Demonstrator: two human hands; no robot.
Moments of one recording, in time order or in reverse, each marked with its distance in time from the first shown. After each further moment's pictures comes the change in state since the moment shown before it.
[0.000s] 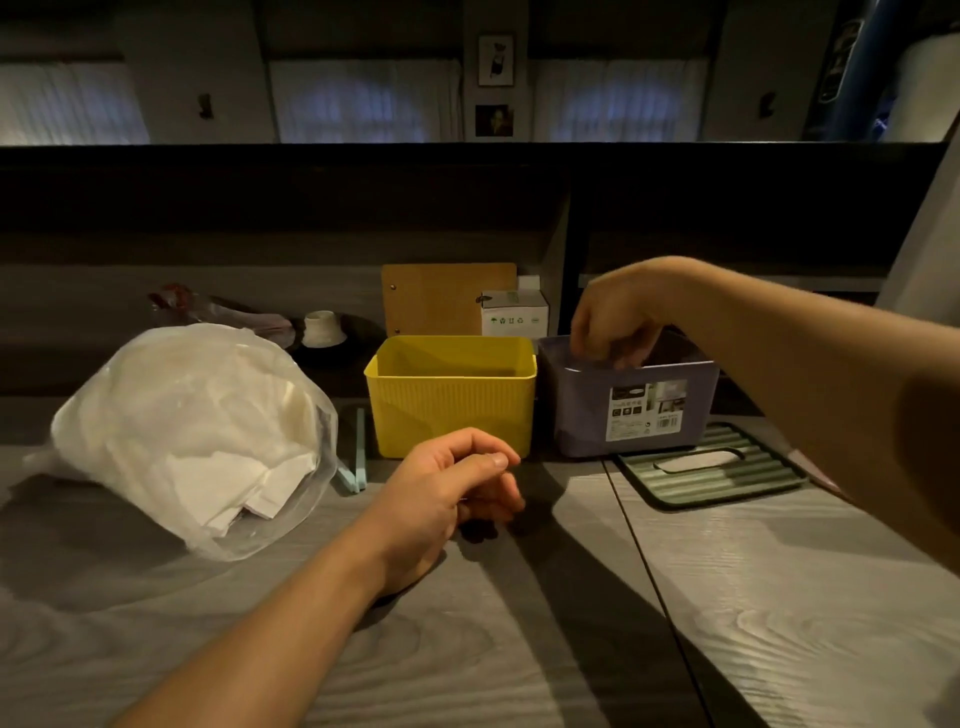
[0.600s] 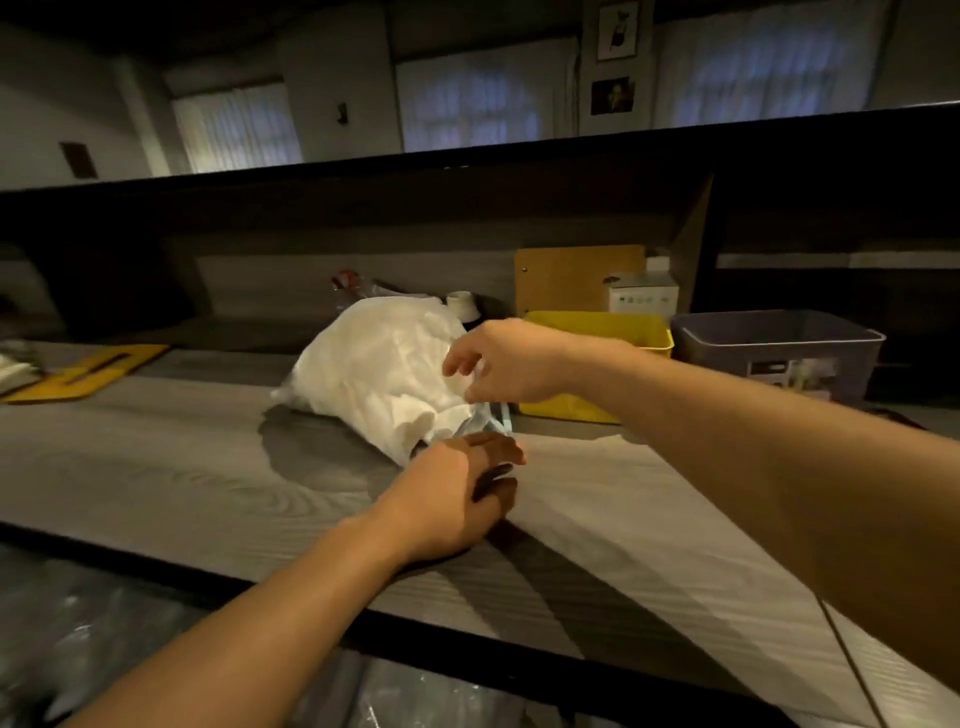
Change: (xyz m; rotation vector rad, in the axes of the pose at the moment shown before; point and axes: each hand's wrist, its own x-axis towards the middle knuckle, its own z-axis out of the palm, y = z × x) left_hand -0.090 0.009 -0.081 1.222 0.102 0.118; right_hand -0.074 -0.184 0.105 0.026 0.150 -0.815
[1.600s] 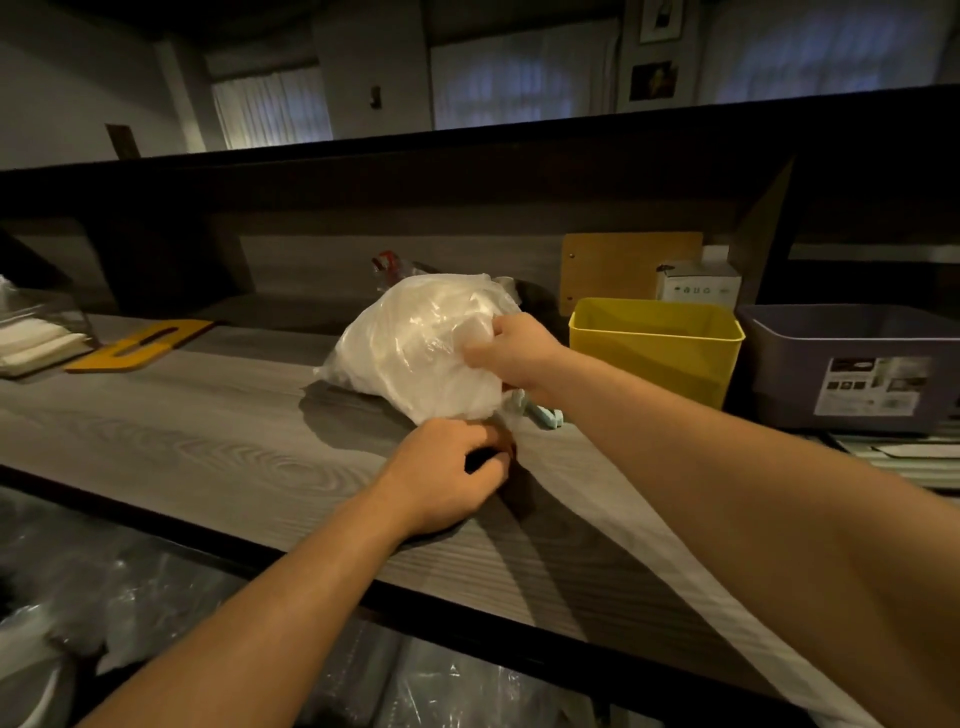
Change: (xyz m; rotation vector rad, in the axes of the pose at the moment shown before) left_hand -0.016 -0.047 -0.020 -0.031 0.105 -0.094; right_hand 0.061 -0.020 0.055 0.669 0.307 0.315
